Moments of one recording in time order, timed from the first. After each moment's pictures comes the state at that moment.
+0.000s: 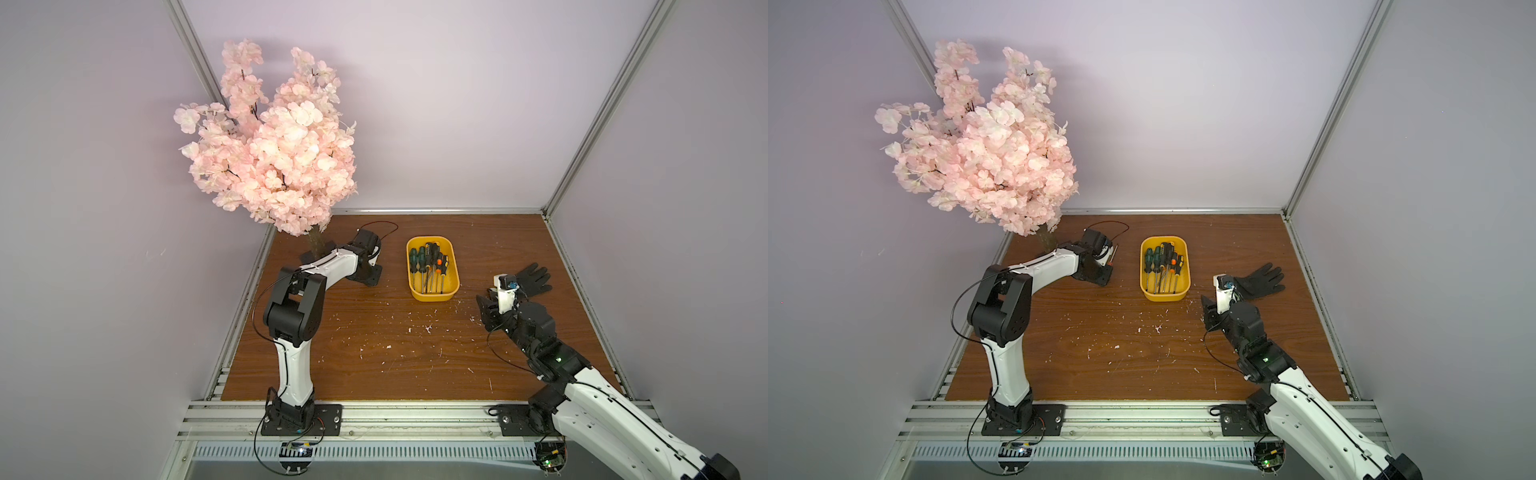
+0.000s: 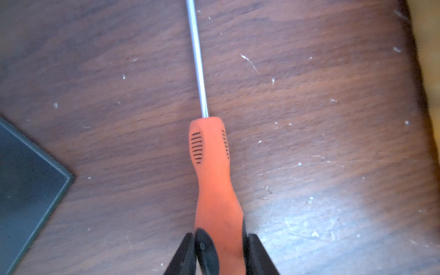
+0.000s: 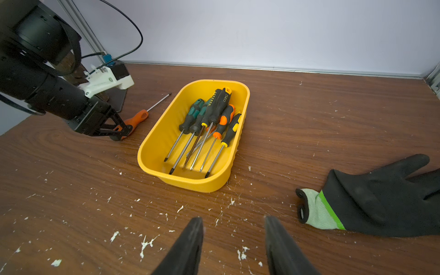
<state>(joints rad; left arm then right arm) -0.35 1.98 1.36 -0.55 -0.01 -0.03 0.55 0.68 0.39 -0.07 0.18 0.20</state>
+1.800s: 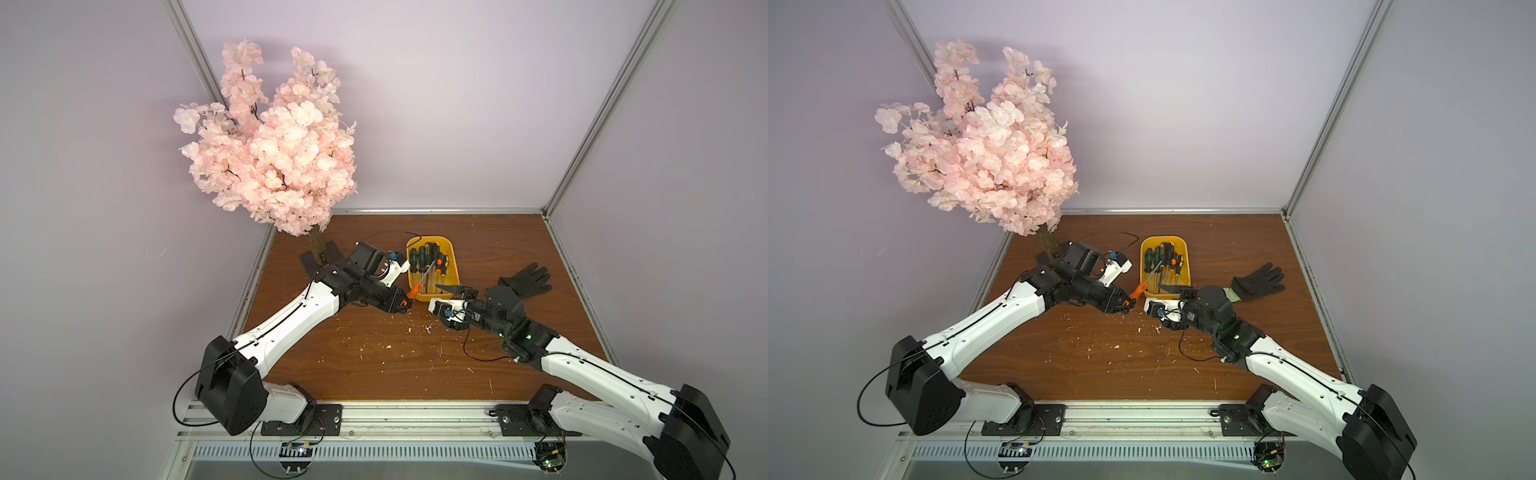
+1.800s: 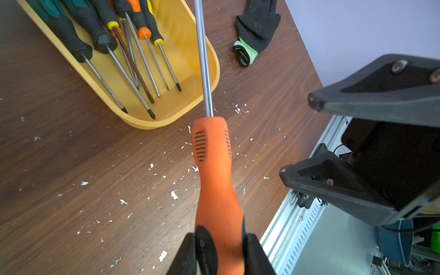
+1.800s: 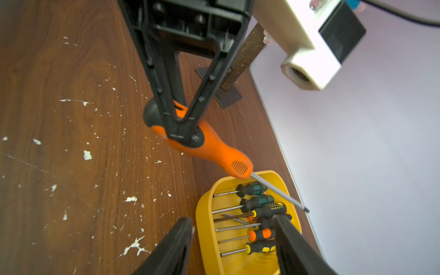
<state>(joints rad) -0.61 1.38 1.13 -0.69 0.54 -0.19 0.77 1.02 0.59 0.12 -0.14 -0.81</state>
